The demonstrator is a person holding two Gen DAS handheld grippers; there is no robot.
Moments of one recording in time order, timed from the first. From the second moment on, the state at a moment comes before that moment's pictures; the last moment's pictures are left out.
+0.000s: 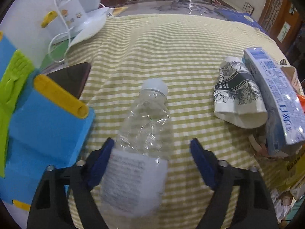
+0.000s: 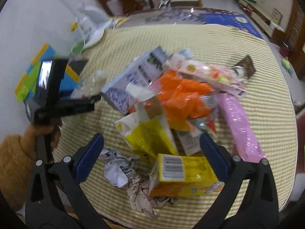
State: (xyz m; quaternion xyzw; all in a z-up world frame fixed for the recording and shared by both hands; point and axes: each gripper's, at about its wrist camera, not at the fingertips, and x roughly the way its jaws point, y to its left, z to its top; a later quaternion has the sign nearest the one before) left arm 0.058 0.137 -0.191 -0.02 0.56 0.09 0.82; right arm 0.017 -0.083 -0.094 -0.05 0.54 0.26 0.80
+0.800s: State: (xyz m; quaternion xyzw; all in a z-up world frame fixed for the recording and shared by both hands) left arm 0.046 0.096 -0.069 -0.10 0.40 0.05 0.91; right arm 0.054 -0.132 -0.013 0.03 0.41 0.21 0.89
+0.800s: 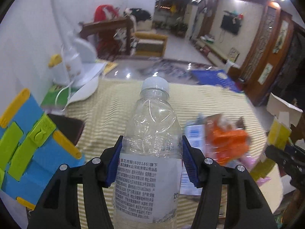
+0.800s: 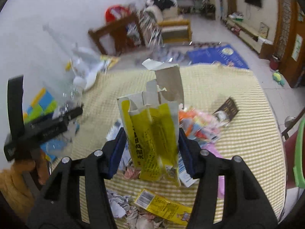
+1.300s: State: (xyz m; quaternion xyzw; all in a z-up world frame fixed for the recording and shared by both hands) left arm 0.042 -0.052 -0.032 -0.07 0.38 -0.05 0.92; right arm 0.049 -0.277 0.003 0.07 0.36 0.10 0.92
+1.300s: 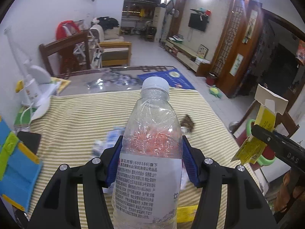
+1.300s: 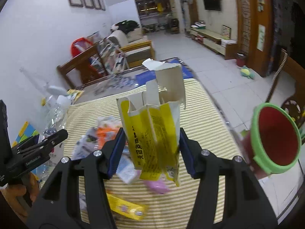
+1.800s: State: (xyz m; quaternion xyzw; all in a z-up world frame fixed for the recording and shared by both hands) left arm 0.070 -0.261 -0.035 -0.07 0.40 -0.11 0.91; right arm 0.088 -0.497 -0.030 0.09 0.39 0.01 0.91
